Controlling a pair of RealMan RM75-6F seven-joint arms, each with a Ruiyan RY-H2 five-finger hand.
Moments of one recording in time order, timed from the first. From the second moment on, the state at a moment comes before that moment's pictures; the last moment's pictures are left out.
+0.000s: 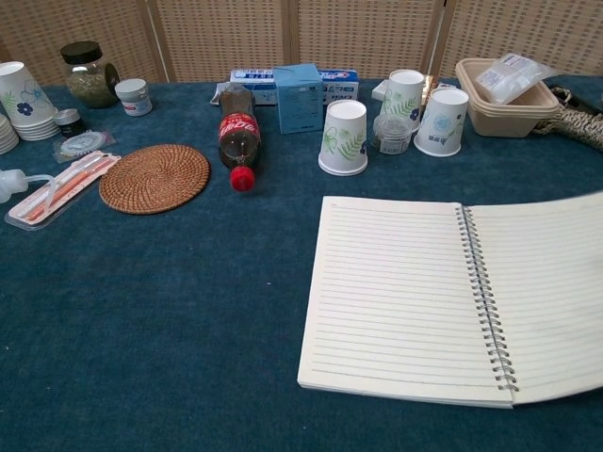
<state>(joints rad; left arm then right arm) -0.11 -1.00 0.04 -1.71 1.66 1.48 0.01 0.12 -1.62 -0.19 -0.79 -1.97 1.88 0.24</state>
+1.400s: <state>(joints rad) -0.09 -1.01 0.04 -1.63 1.65 1.51 -0.09 0.34 -1.64 -0.06 -1.24 -2.00 1.71 0.06</state>
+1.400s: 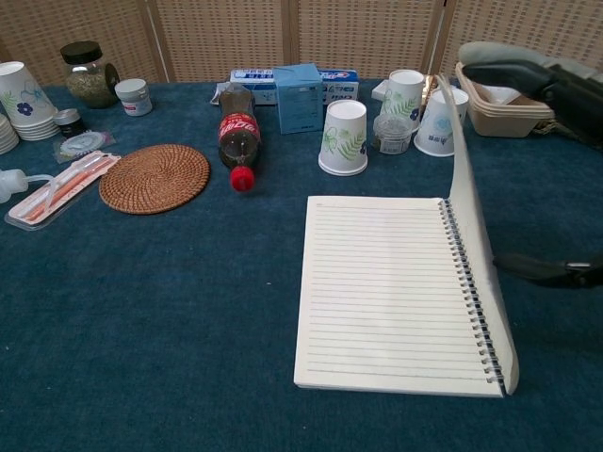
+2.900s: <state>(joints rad) -0.10 -1.00 0.04 -1.65 1.64 1.48 -0.07 0.56 -1.43 0.06 -1.63 -1.70 1.19 -0.02</state>
